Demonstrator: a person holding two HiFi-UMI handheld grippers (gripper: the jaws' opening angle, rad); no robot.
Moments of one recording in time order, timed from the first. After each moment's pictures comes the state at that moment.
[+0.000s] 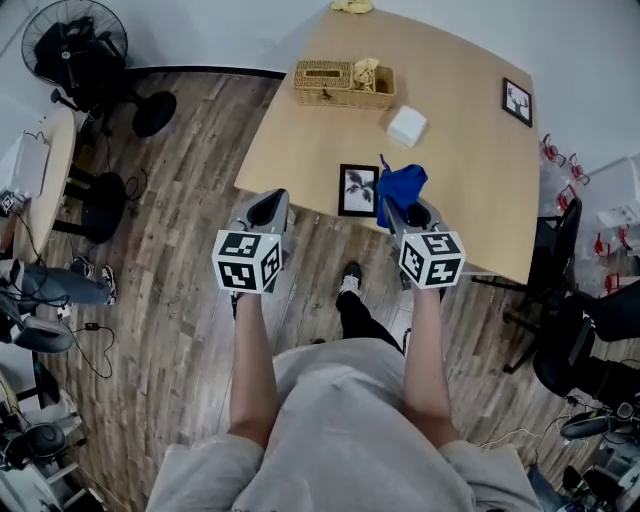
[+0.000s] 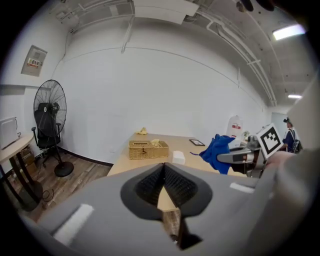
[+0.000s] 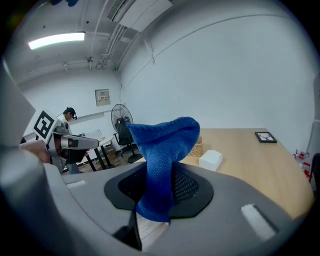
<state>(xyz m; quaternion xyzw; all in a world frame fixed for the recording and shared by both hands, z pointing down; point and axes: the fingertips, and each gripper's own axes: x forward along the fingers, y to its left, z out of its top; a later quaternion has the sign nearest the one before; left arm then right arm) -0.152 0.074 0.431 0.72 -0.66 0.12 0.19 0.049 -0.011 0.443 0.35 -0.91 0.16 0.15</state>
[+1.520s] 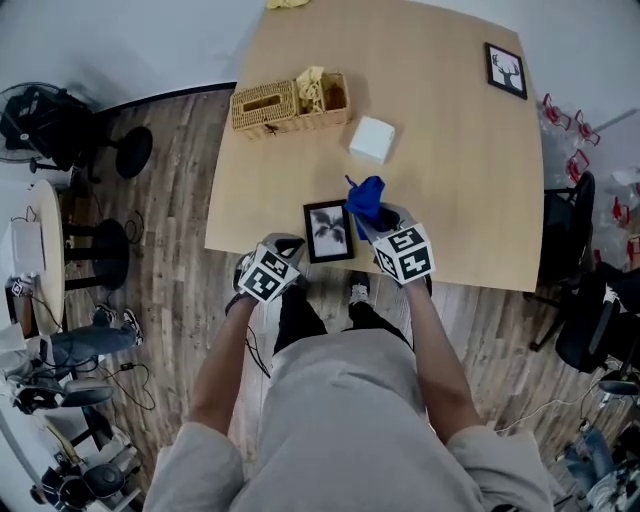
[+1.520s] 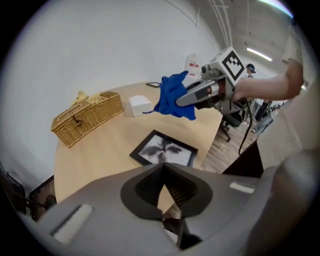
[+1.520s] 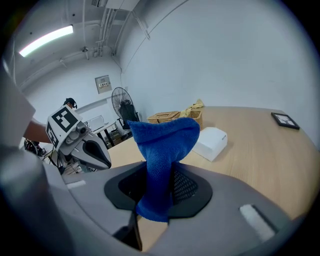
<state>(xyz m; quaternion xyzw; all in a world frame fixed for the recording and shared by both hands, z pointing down) -0.061 -0.036 0.624 0.81 -0.36 0.42 0.22 0.054 -0.134 0.577 0.27 -0.91 0.20 0.24</state>
